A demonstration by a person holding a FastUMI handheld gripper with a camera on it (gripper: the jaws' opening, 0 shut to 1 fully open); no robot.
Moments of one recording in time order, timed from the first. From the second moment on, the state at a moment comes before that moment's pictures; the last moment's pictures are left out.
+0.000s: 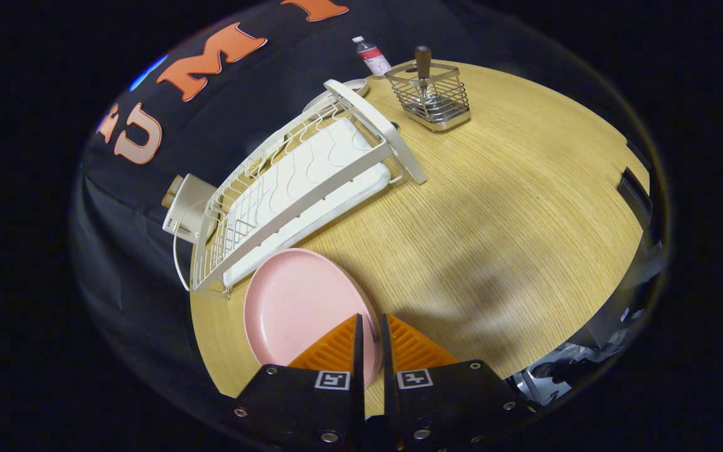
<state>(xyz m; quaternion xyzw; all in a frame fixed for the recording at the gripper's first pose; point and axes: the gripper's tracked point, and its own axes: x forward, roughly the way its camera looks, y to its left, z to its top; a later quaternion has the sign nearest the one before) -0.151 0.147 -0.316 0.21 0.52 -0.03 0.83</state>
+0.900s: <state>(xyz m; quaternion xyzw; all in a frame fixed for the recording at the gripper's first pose) -0.015 -0.001 -0.161 0.03 0.28 -0.08 0.96</state>
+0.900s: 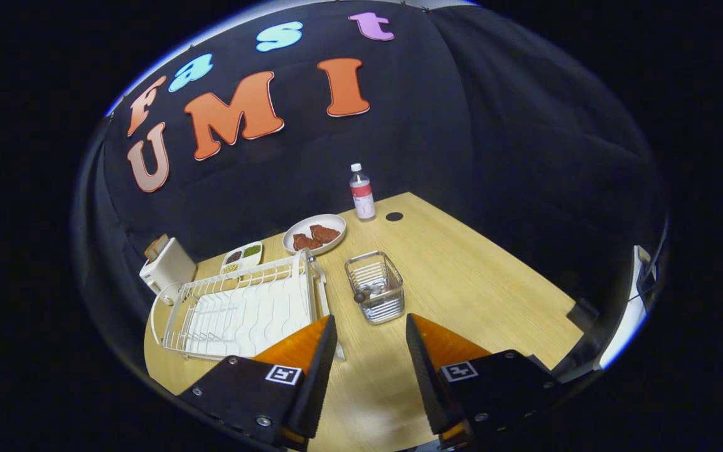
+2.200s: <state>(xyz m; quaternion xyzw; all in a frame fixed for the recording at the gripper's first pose) 0.073 -0.002 -0.243 -0.09 0.25 -0.01 0.96</state>
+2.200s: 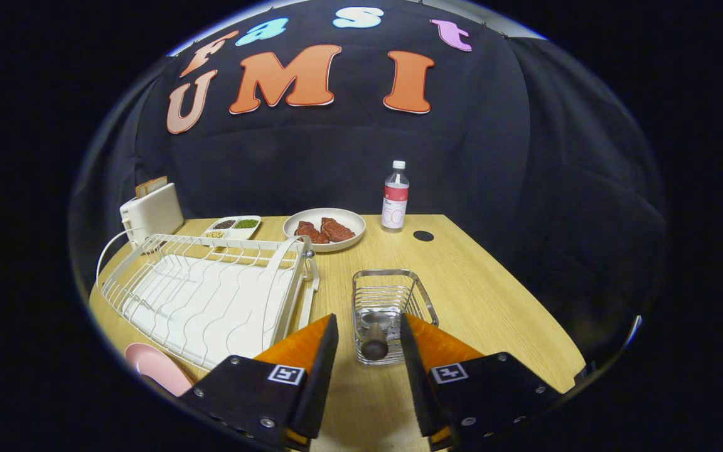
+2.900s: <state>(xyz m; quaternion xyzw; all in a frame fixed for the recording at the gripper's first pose) 0.071 -0.004 -0.200 -0.07 0.23 -0.01 0.97</state>
